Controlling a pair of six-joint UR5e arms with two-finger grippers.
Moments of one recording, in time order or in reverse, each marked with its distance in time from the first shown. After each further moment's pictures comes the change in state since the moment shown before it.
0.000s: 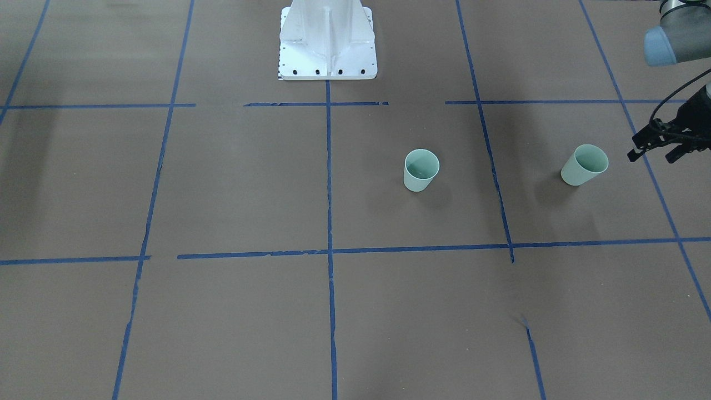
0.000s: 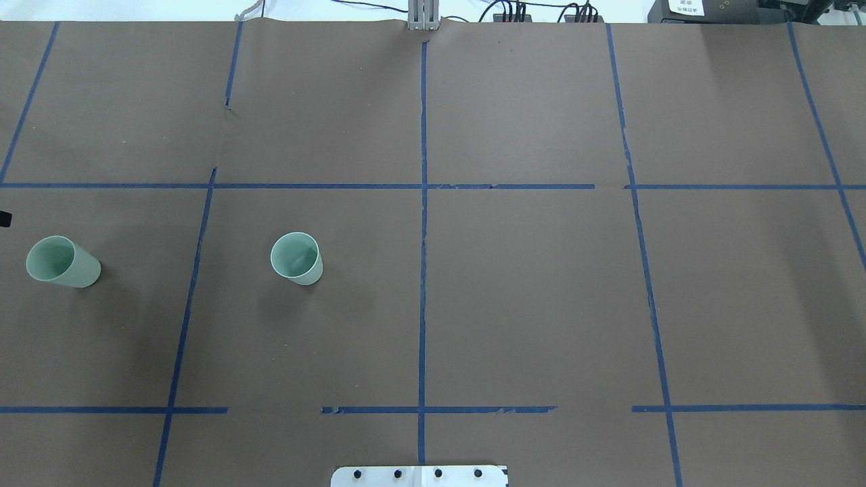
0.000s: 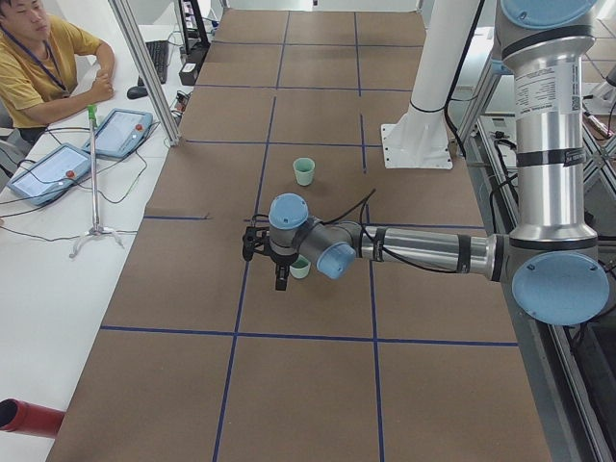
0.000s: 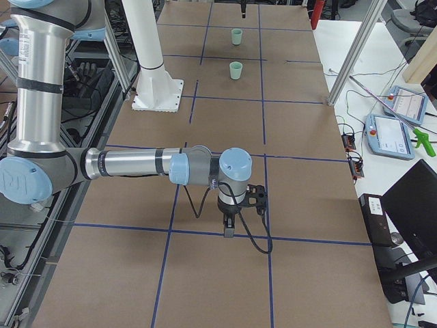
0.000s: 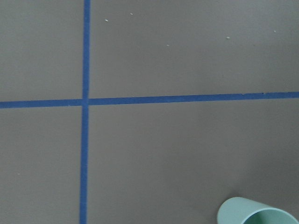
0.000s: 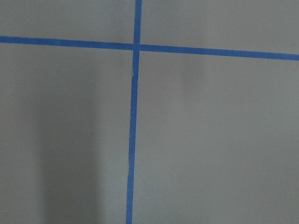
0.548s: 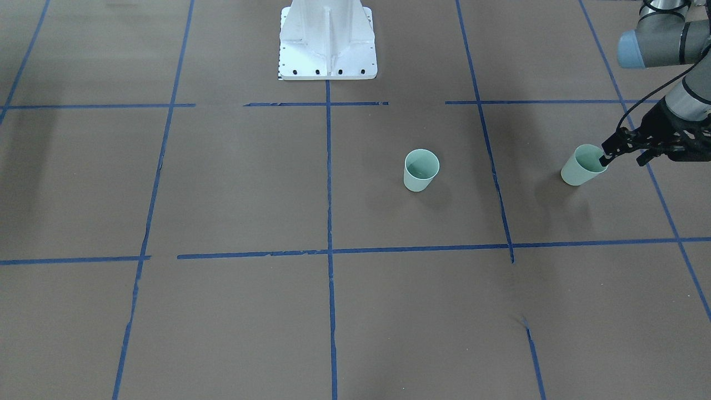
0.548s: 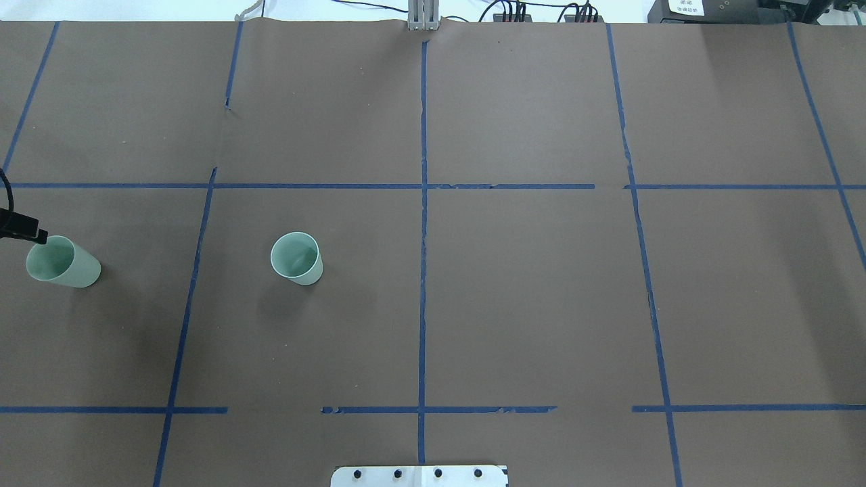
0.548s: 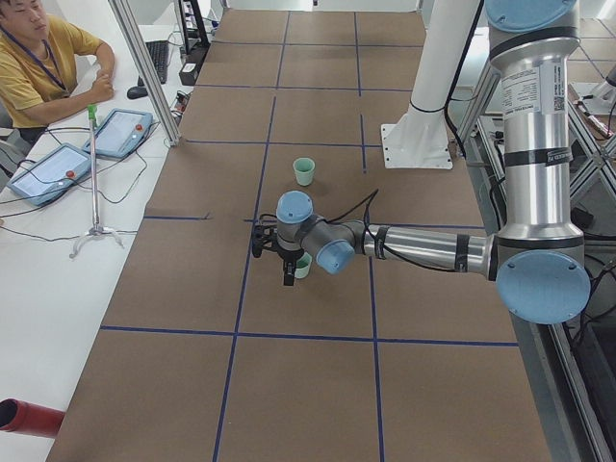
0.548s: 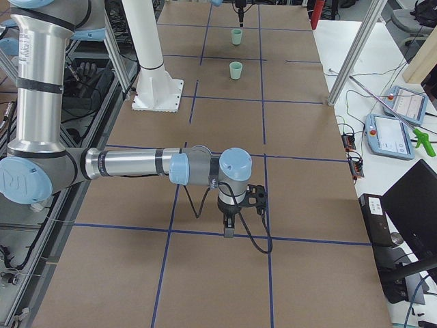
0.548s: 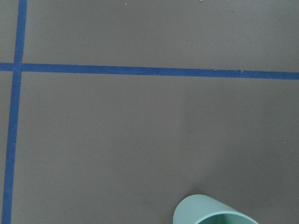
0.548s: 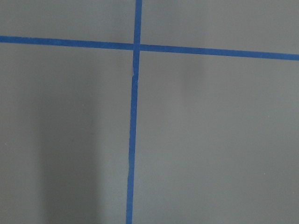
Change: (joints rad) left arm 0.103 -0.001 0.005 -0.021 0.073 -0.088; right arm -0.001 0.000 0.000 0.000 0.000 0.000
